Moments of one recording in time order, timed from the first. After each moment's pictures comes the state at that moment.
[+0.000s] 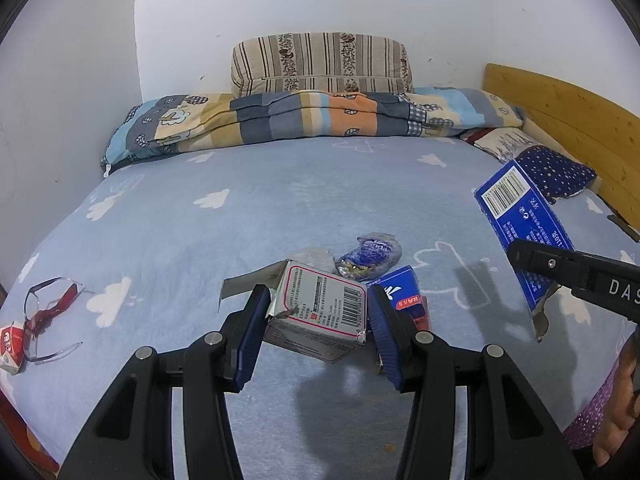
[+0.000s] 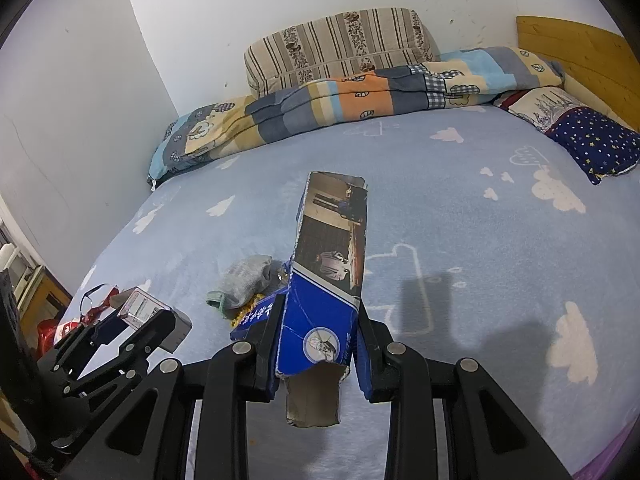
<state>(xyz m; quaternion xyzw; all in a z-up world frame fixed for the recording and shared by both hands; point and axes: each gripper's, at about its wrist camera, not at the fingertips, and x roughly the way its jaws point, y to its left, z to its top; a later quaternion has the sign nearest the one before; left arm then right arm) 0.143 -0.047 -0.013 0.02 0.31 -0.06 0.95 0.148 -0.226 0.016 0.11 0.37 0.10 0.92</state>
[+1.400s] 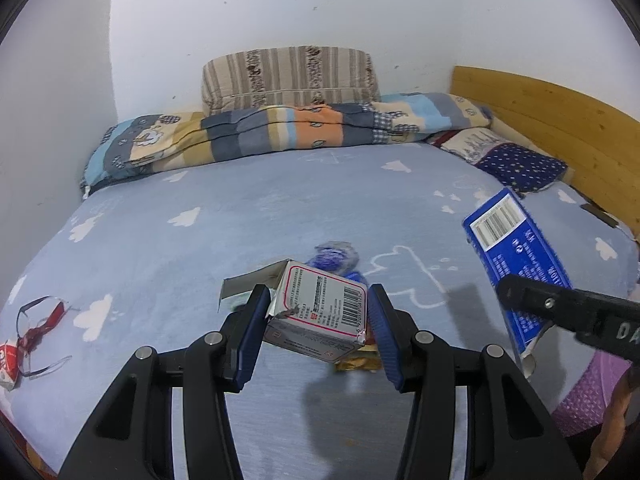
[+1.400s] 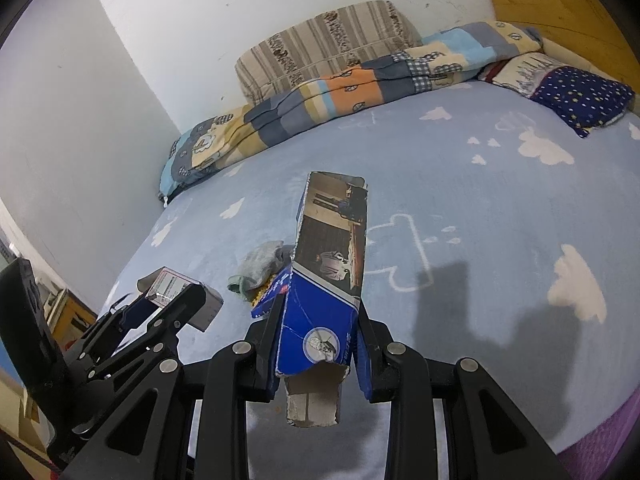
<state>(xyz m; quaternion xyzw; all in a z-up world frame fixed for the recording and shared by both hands) 0.119 -0.079 -0.001 0.04 0.29 -0.11 0.95 0.103 -0.246 0.015 0.18 0.37 0.10 0.91</state>
